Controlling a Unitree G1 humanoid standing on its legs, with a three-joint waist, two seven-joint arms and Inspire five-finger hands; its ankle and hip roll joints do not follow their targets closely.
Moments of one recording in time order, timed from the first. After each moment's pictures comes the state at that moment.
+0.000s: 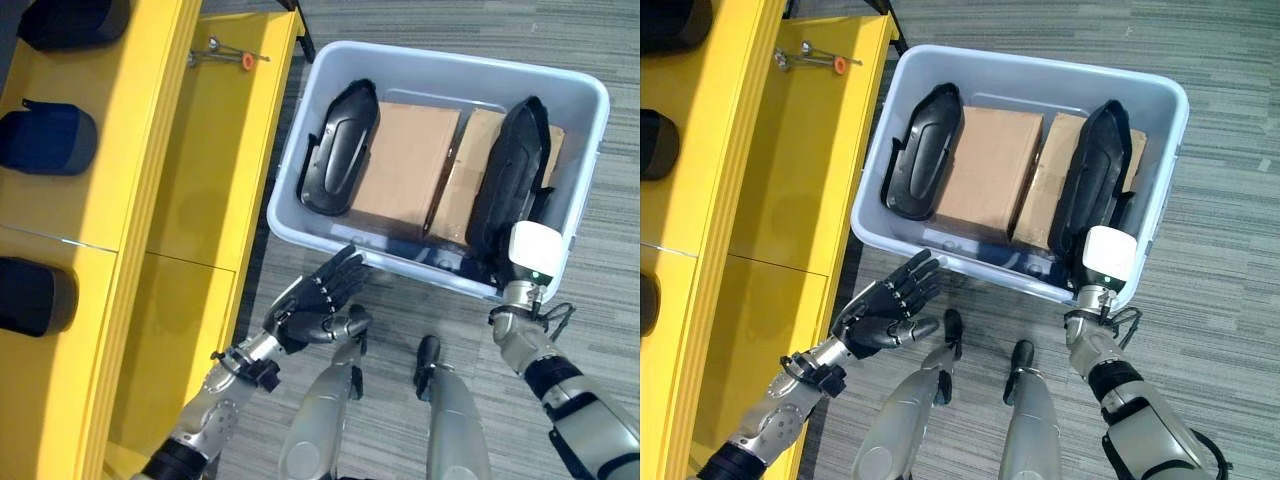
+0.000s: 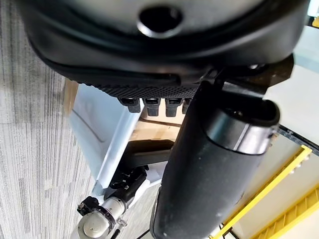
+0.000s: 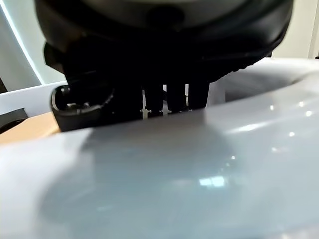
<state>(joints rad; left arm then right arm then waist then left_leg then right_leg) -0.07 0.49 -0.35 0.10 -0.94 -0.12 -0.47 -0.58 -0.56 0.50 0.82 -0.47 0.20 -0.76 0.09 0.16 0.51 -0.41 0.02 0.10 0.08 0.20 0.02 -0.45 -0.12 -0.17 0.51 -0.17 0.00</state>
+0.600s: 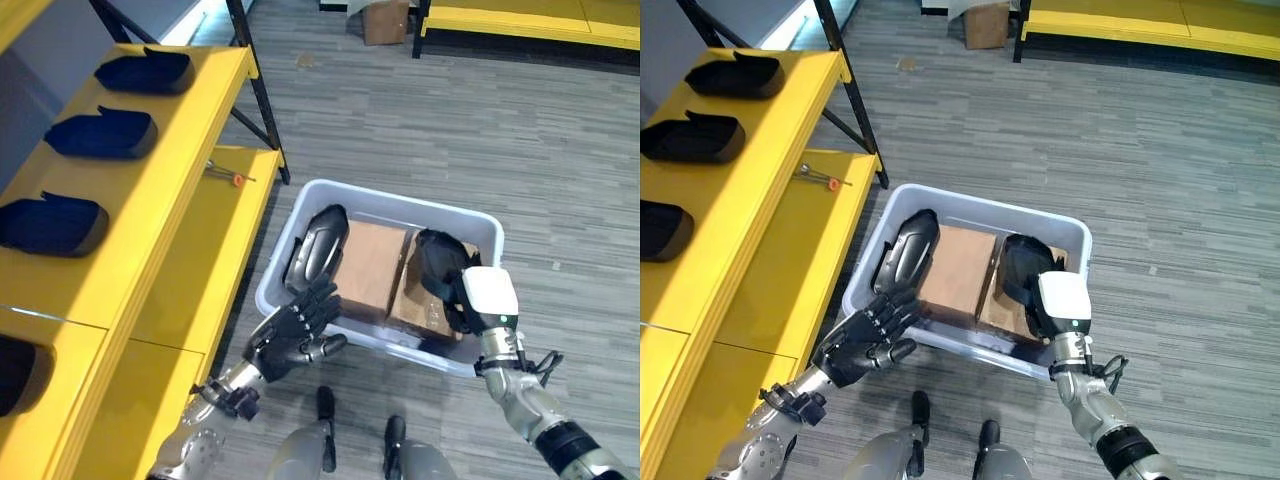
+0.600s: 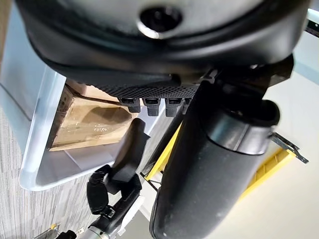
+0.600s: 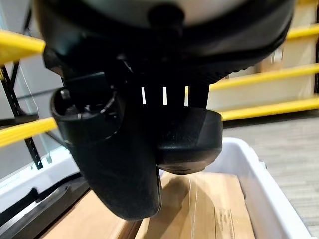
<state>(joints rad) 0.10 0.46 -0.23 0.11 -0.92 -0.04 -0.54 -0.19 -0.57 0.44 0.42 -0.74 0.06 -0.61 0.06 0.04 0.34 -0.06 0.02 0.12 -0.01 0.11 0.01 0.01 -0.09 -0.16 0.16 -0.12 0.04</state>
